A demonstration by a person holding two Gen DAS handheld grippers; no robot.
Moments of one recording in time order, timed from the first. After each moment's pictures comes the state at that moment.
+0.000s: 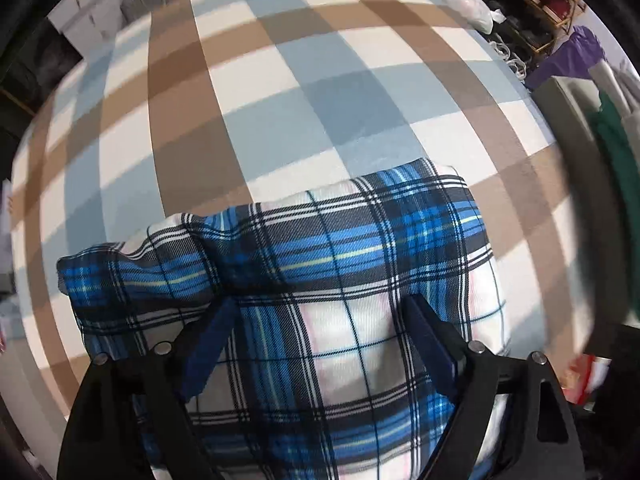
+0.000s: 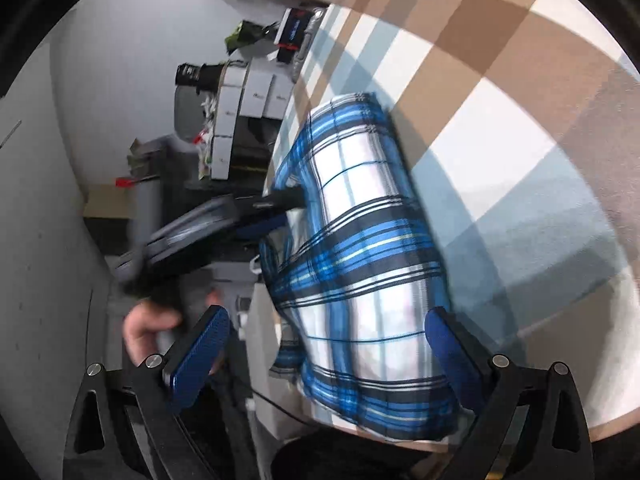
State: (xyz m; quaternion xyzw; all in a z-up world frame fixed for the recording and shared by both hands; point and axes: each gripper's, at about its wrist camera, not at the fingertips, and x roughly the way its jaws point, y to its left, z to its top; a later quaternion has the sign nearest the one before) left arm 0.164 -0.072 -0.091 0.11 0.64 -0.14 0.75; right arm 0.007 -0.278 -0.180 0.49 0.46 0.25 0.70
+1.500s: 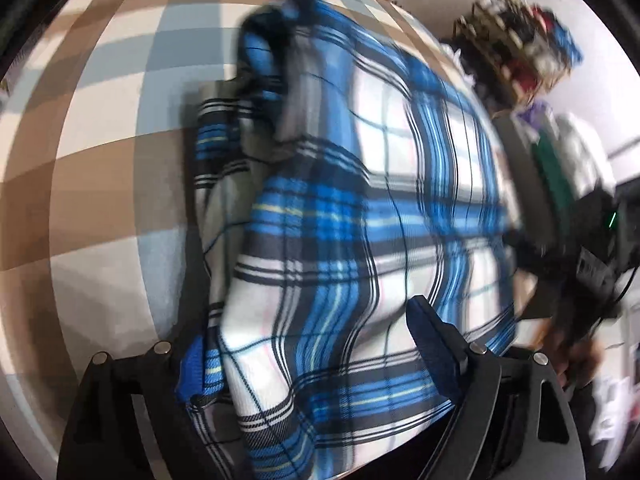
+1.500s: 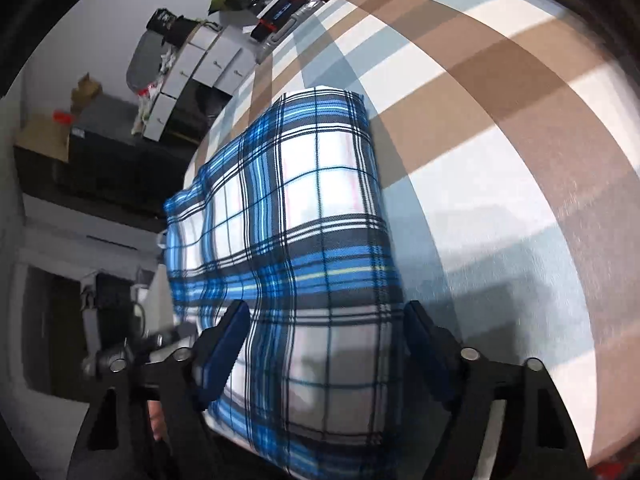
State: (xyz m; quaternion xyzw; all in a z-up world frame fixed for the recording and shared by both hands) left arm 0.039 0.095 -0.094 -0.09 0.62 -0.21 0.75; right arm 0.040 -0.236 -0.168 0.30 0.53 0.18 0.78
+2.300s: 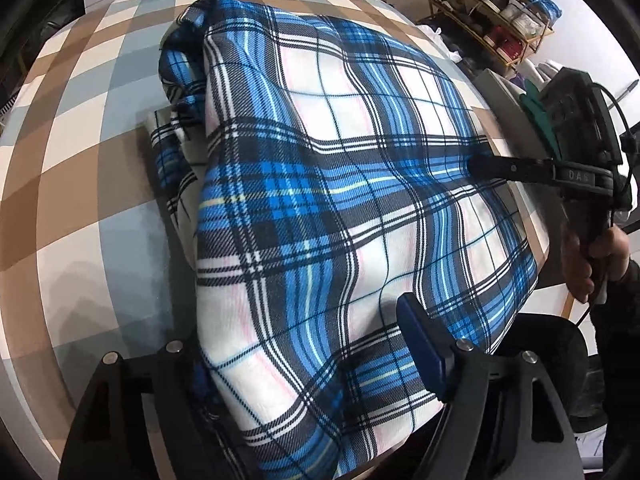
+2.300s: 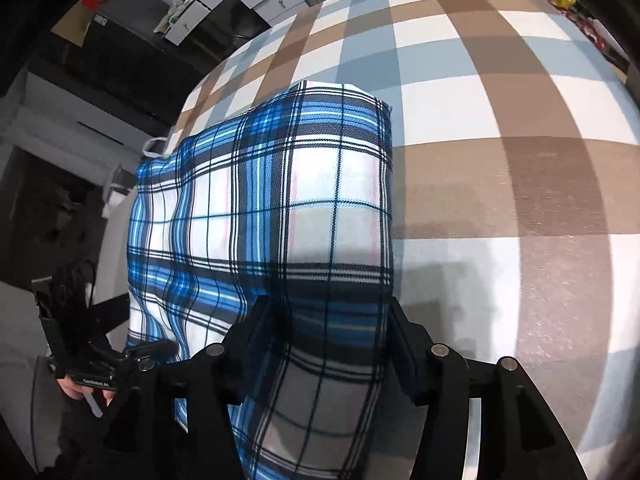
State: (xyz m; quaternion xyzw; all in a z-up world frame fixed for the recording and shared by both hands) left arm 0.027 0.058 -0.098 -0.03 0.60 -0.22 0.77; right arm 0.083 -0.239 -0.161 0.14 0.57 0.26 0.76
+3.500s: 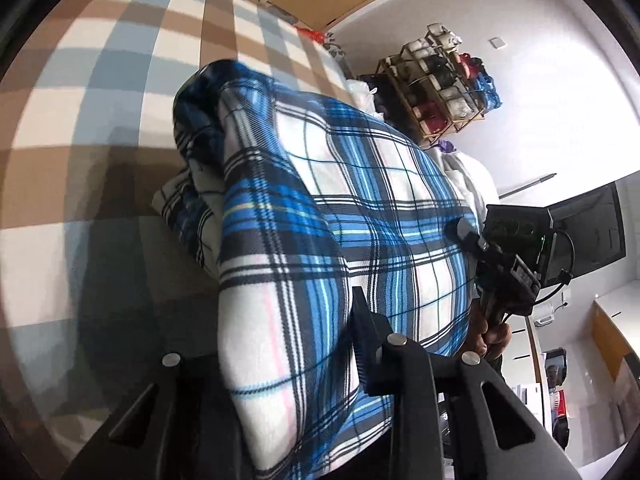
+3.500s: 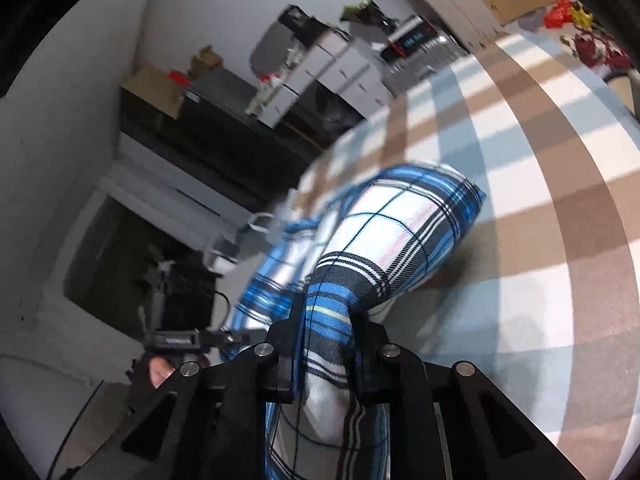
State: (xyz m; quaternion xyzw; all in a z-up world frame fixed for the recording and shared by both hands) left arm 0.048 0.097 -0.042 -0.26 0.55 -0.33 0.72; right arm 0.024 -0.268 -0.077 0.29 0.40 0.38 0.78
